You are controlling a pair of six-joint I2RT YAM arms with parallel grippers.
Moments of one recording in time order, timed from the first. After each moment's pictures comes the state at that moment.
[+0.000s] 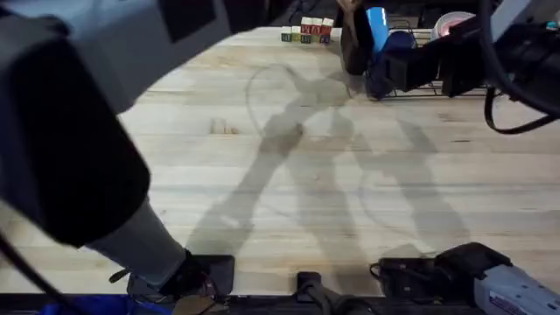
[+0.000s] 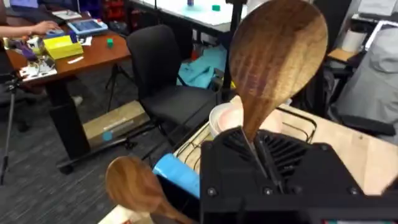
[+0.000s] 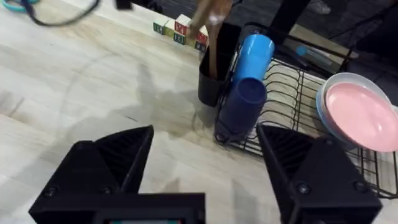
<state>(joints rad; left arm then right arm) -0.50 1.84 1.59 0.21 0.47 -0.03 0.29 0.94 1.01 -0.54 0.06 -0.15</state>
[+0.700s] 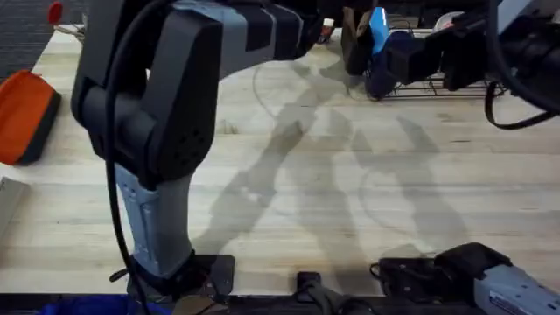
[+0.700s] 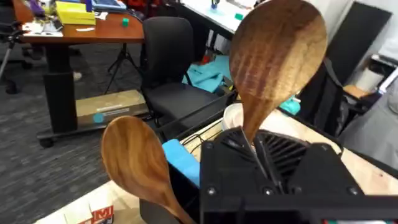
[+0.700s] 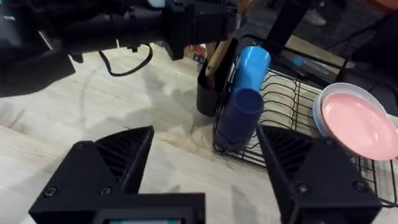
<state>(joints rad) -0.53 2.09 1.59 0.50 0.33 -0.25 0.29 0.94 1.01 -0.49 0.06 -0.15</state>
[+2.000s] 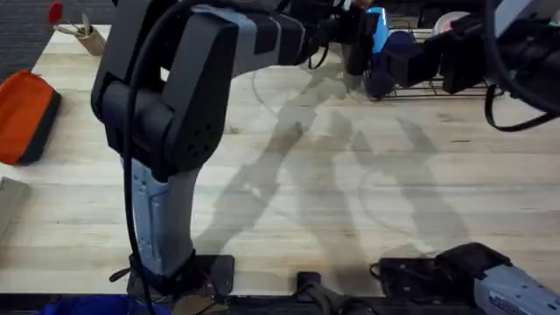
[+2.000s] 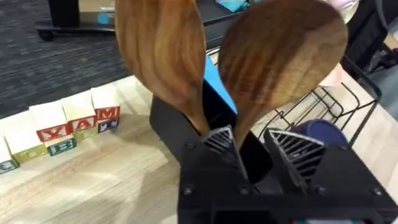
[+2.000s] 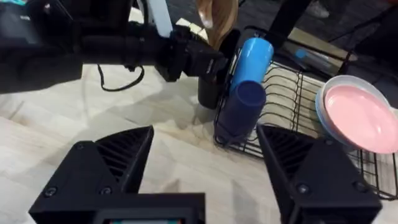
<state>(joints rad) -0.52 2.14 1.60 0.20 0.30 -0.30 0.29 0.94 1.01 -0.51 0.06 -0.15</state>
